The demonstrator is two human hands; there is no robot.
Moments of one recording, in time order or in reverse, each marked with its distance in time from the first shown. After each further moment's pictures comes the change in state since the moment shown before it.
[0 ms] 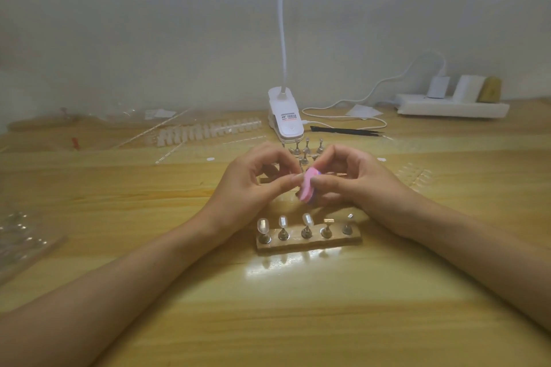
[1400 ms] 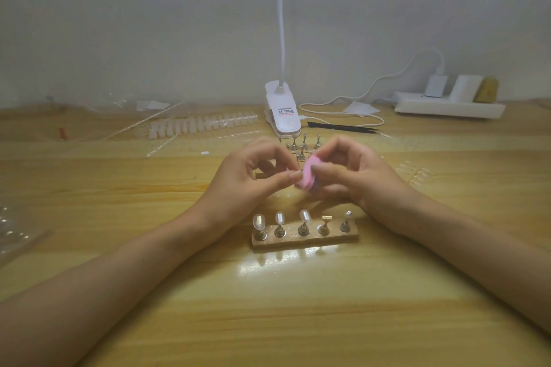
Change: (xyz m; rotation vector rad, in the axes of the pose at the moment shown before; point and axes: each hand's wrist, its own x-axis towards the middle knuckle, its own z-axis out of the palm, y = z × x) left_hand -0.001 0.002 -0.001 -0.019 0.008 -0.032; right_hand 0.003 0.005 -0.002 0.040 0.010 -0.043
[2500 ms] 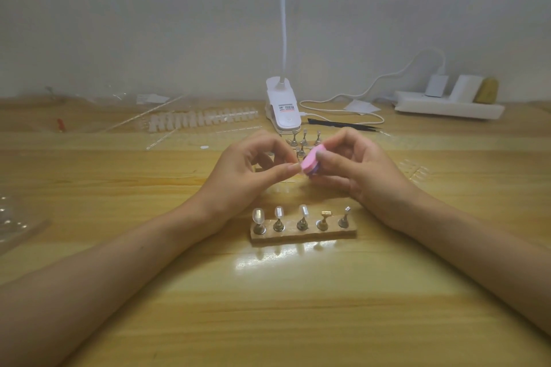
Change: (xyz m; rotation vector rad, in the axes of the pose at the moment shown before) left_hand 0.001 -0.003 -0.001 -0.027 0.019 -0.024; right_hand 0.000 -0.001 0.001 0.036 0.060 0.002
